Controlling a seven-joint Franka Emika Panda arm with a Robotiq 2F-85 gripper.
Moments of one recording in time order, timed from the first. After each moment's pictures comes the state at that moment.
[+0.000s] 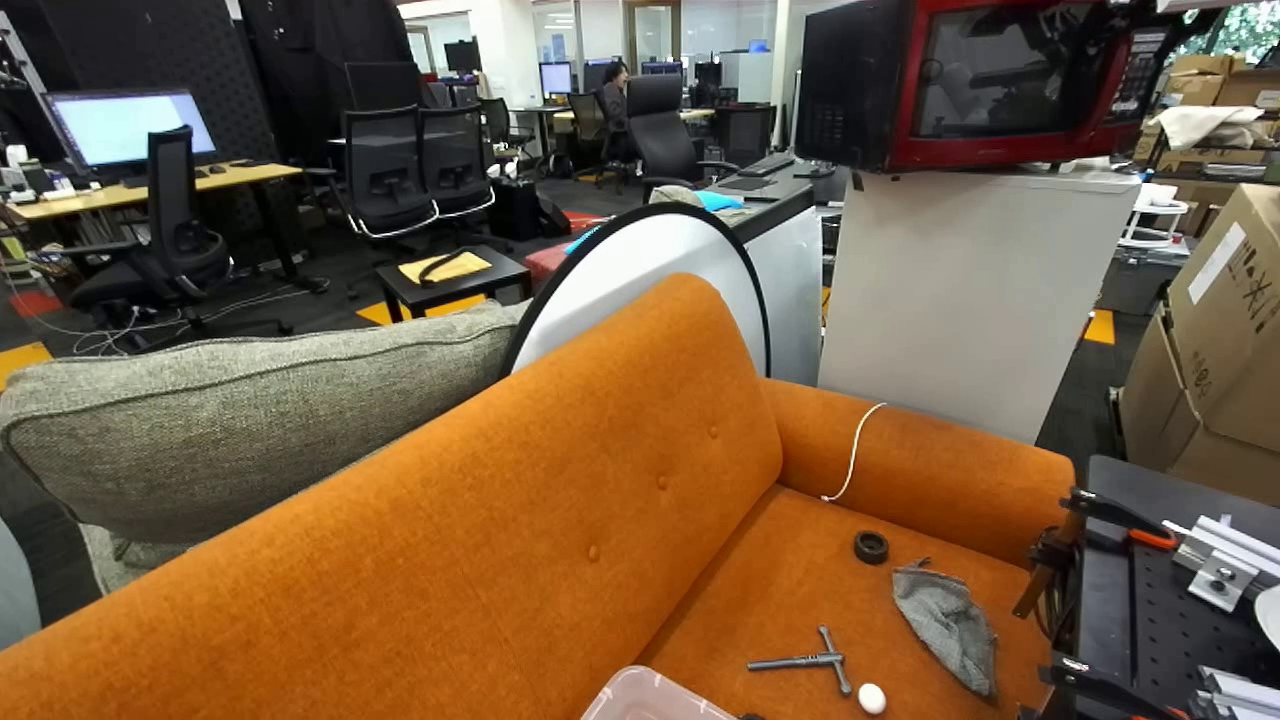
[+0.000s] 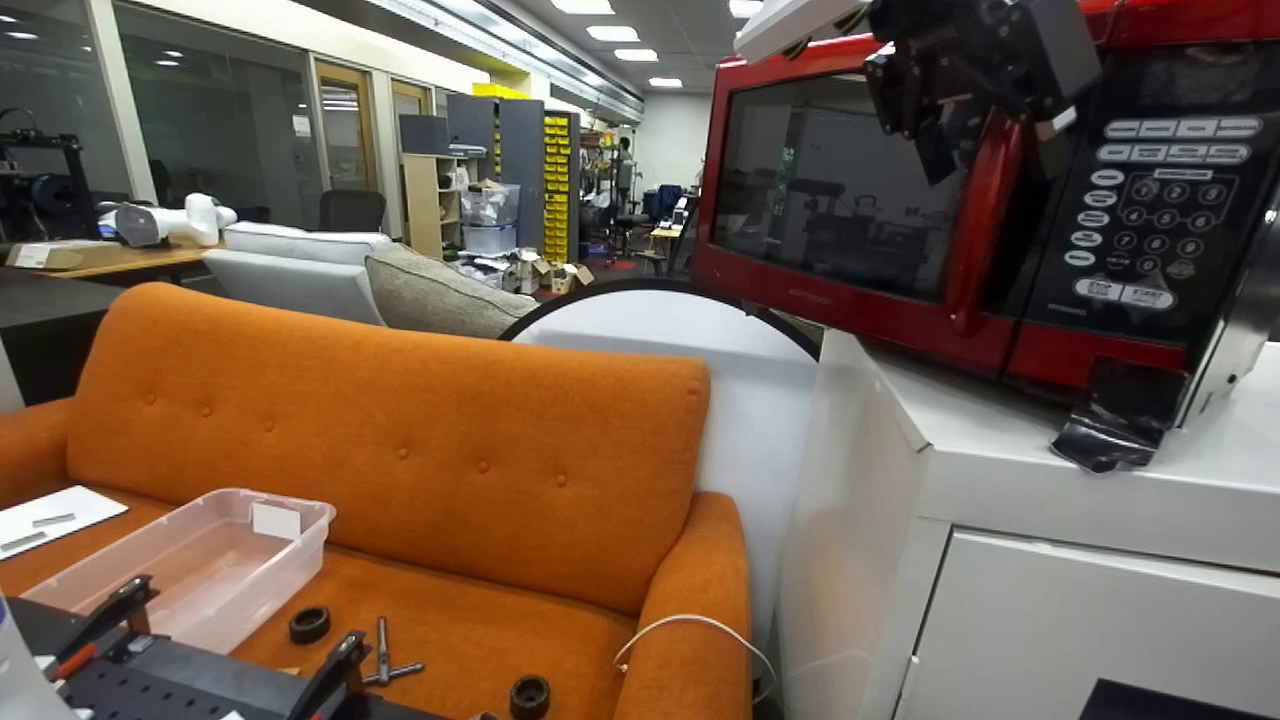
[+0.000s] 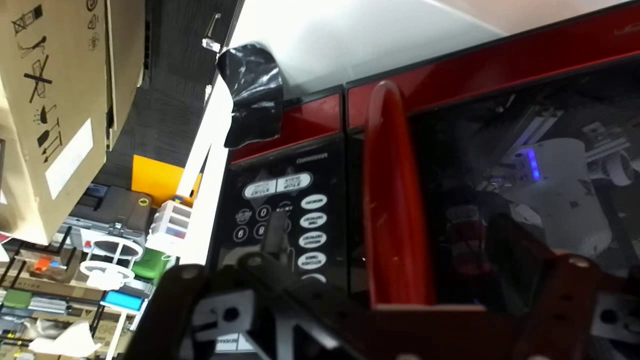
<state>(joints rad) -0.71 -0.07 -0.38 -1.96 -0.17 2.53 0.09</state>
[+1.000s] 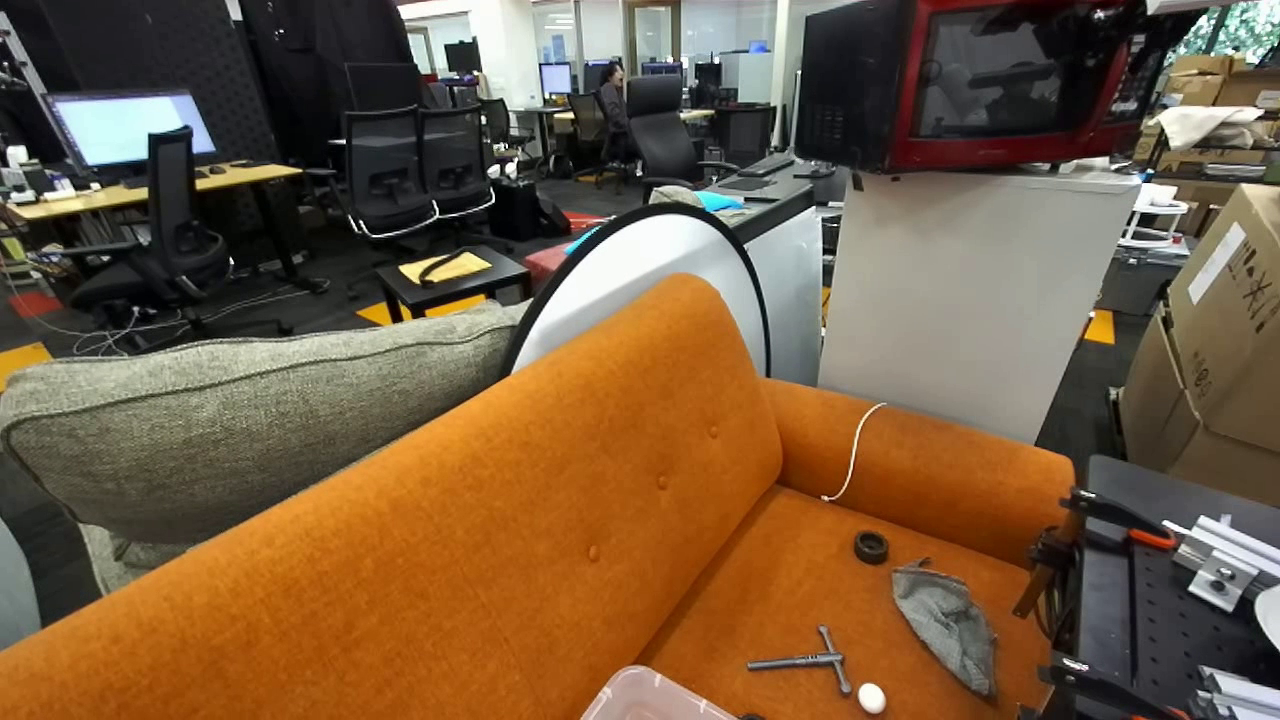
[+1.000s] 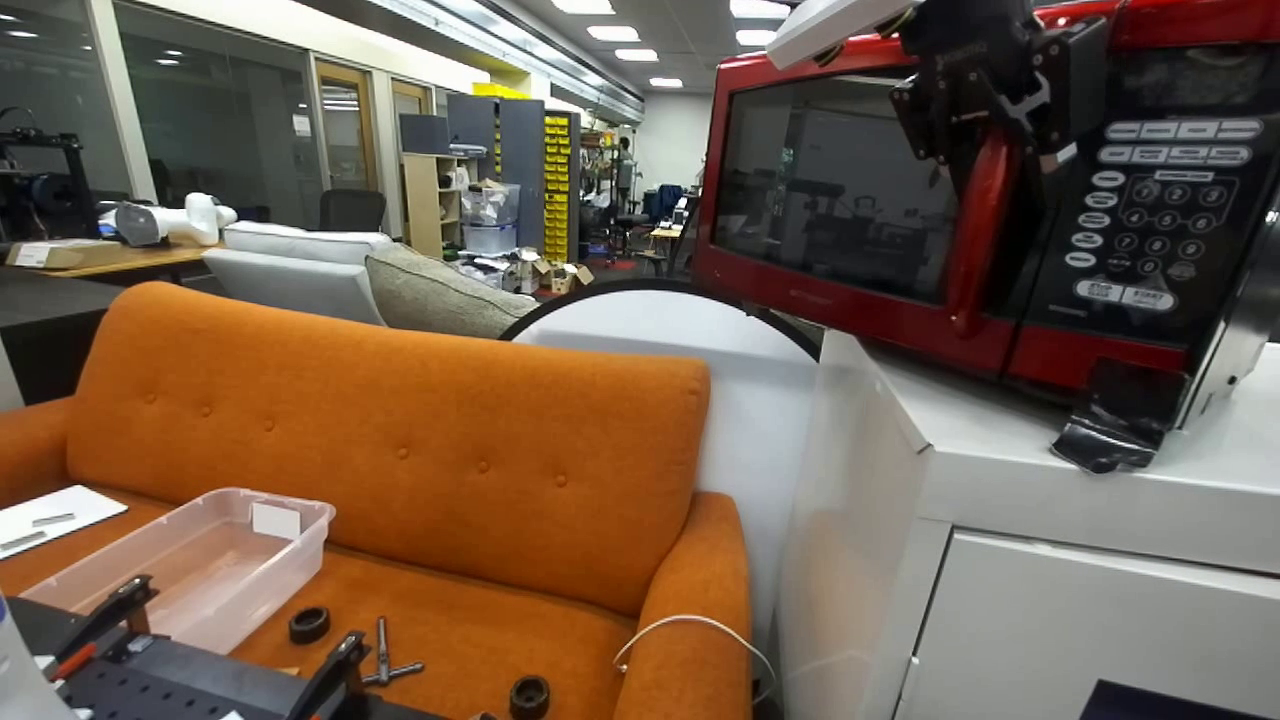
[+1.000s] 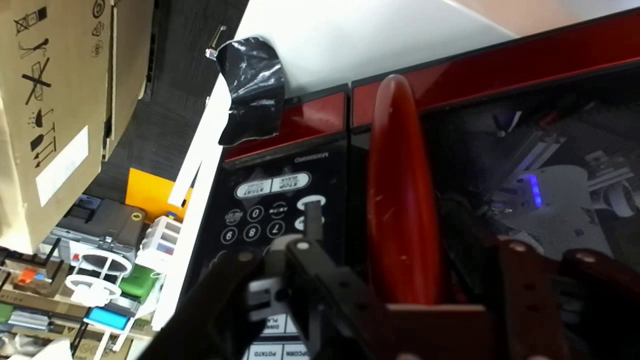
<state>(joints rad) -0.67 0.03 -0.42 -1.84 -0.11 2.44 0.02</state>
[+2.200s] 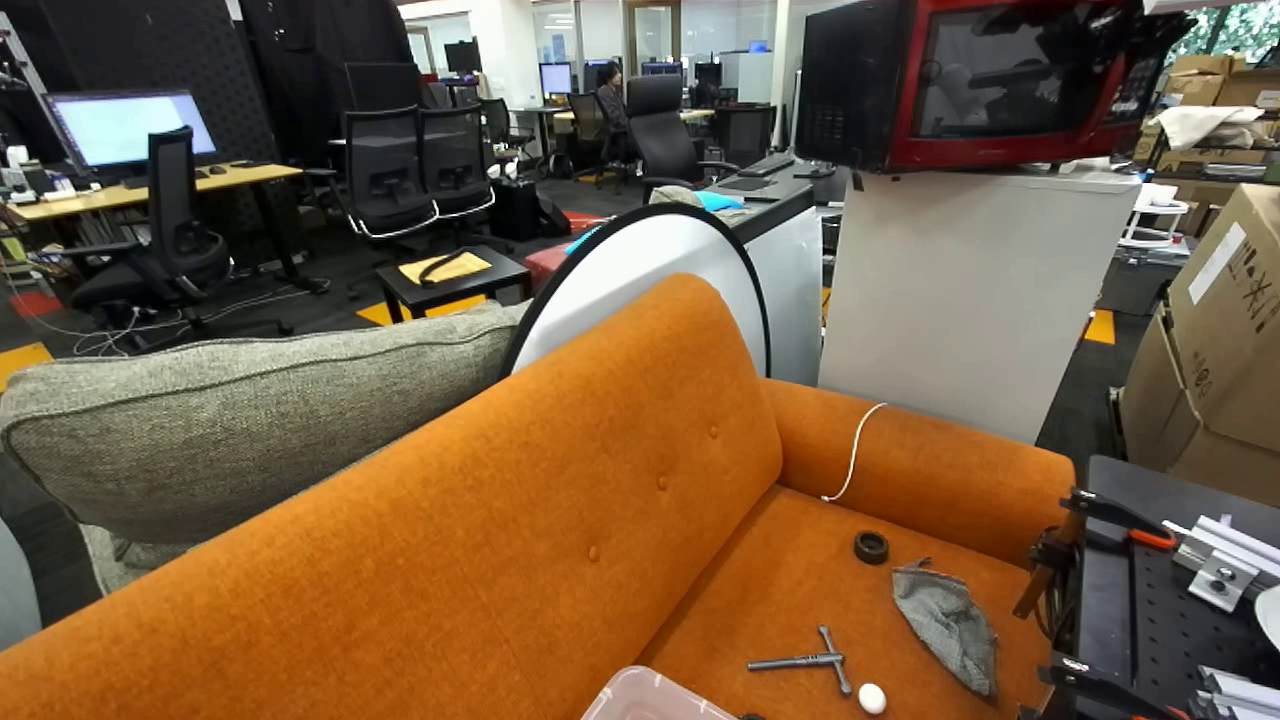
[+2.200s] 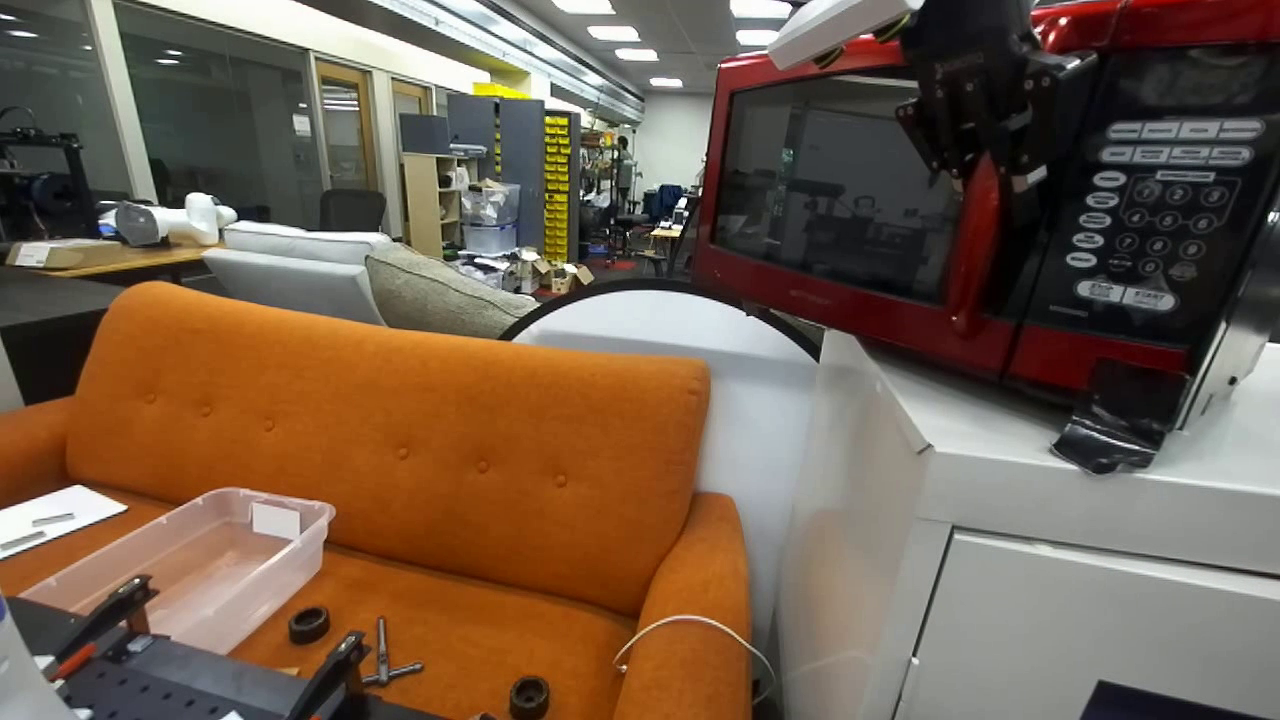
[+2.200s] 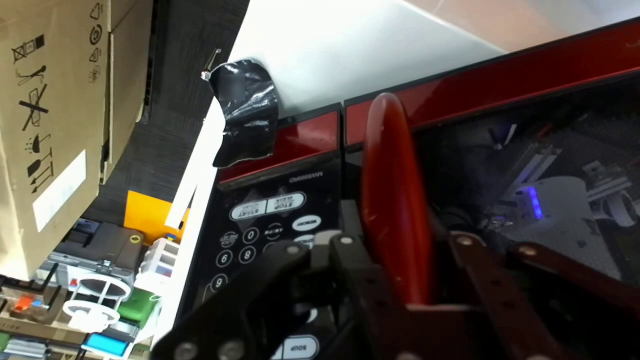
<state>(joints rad) -0.66 0.05 -0.44 -1.82 -0.08 2.38 0.02</state>
